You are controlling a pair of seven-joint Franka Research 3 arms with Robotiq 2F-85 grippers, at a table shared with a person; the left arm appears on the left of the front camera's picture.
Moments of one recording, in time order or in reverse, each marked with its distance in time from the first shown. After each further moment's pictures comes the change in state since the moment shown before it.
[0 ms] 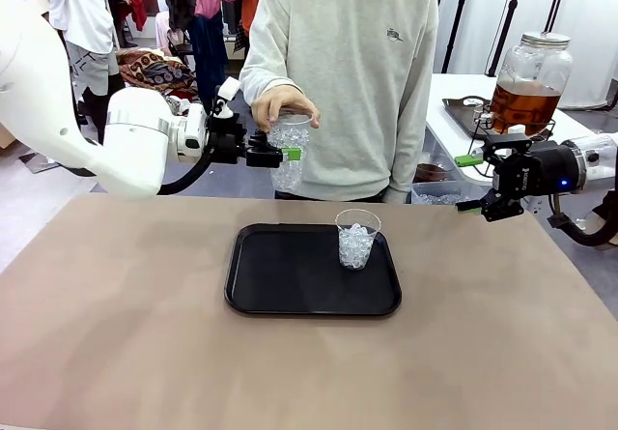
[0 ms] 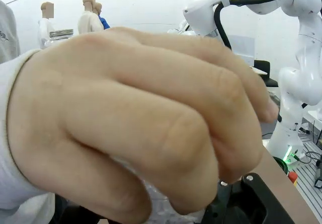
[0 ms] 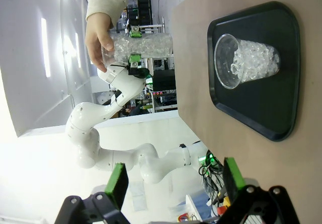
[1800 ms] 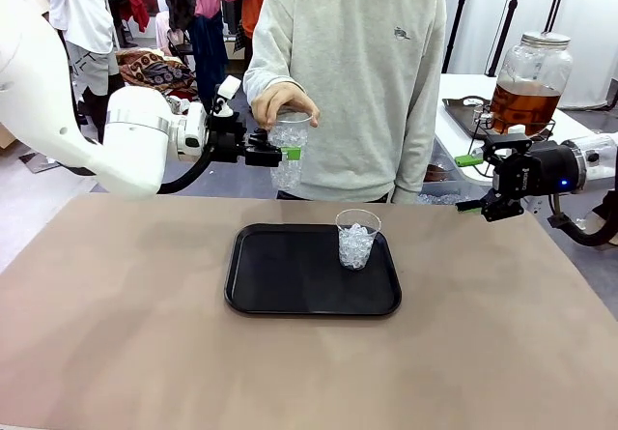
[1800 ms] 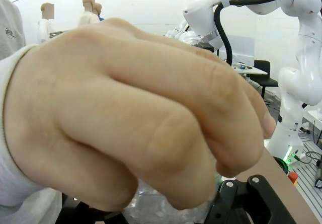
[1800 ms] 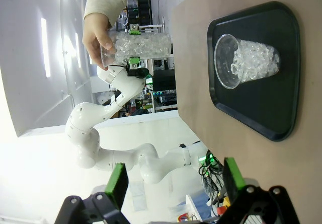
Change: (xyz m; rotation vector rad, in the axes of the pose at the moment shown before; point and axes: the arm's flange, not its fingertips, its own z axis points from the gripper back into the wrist) left arm 0.002 0.000 0.000 0.001 0.000 -0.003; right arm 0.000 0.000 0.000 0.000 0.000 0.000
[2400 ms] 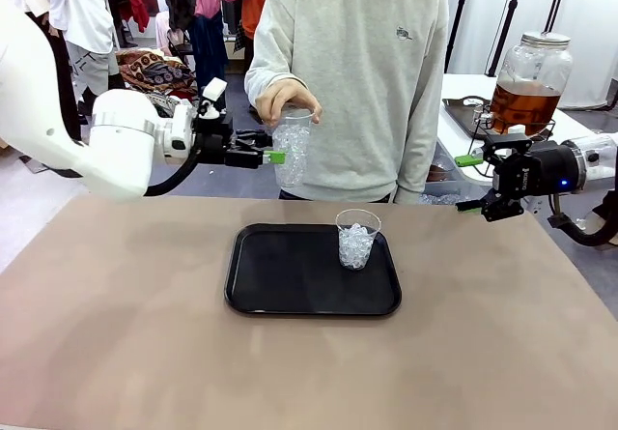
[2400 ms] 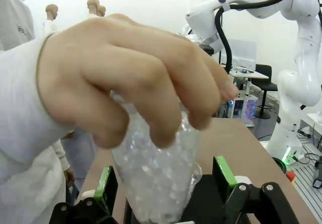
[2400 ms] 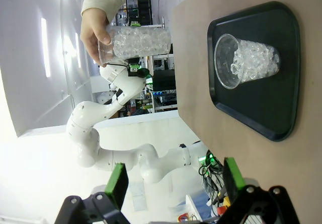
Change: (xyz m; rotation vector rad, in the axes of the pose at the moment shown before) left arm -0.009 -0.002 0.030 0.014 -0.025 0.013; right arm 0.000 0.000 0.000 0.000 0.000 0.000
